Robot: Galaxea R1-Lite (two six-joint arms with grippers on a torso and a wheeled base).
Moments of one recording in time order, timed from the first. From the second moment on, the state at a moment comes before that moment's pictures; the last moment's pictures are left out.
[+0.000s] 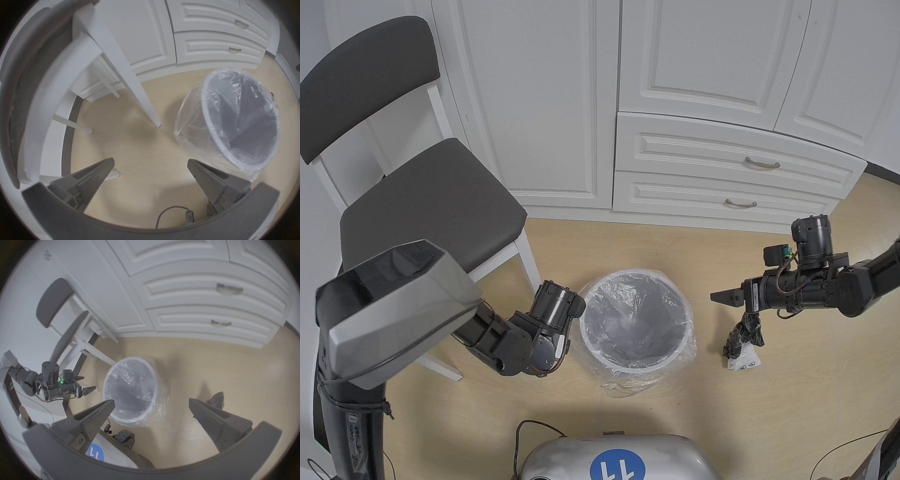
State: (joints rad) left arm -0.58 2.30 -1.14 -0.28 0.60 -0.19; right arm 0.22 1.87 -0.92 -0.36 0.24 0.03
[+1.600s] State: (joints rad) left arm -0.67 1.11 -0.53 -0.47 0.44 -0.21; right arm 0.38 1.35 -0.64 -0.50 -0.50 -0.10
